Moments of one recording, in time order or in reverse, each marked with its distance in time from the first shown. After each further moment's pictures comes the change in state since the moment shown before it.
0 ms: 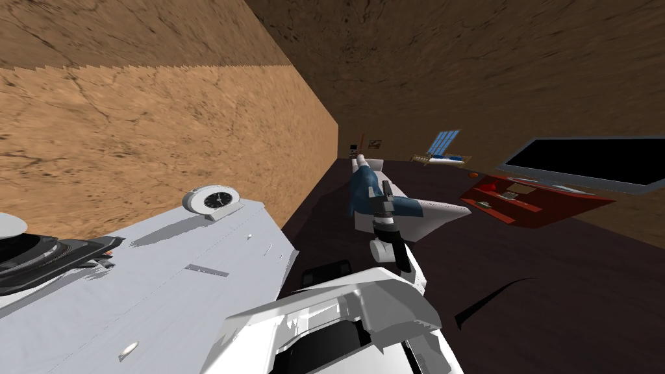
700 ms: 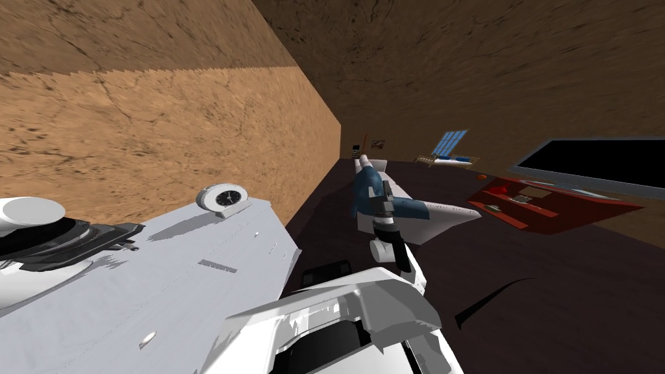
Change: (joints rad) left arm 0.063 0.015 0.000 -0.232 0.012 0.051 0.161; right arm 0.000 0.000 0.000 0.000 0.000 0.000 0.000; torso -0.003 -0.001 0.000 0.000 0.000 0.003
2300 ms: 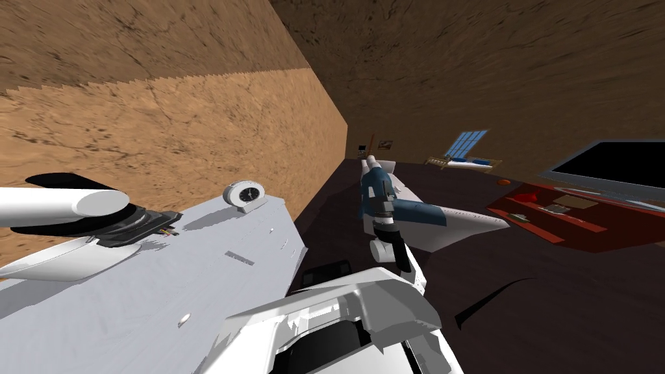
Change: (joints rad) left arm 0.119 0.027 -0.018 -0.430 0.024 0.115 0.321; right arm 0.000 0.000 0.000 0.000 0.000 0.000 0.000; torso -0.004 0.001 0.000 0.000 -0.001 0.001
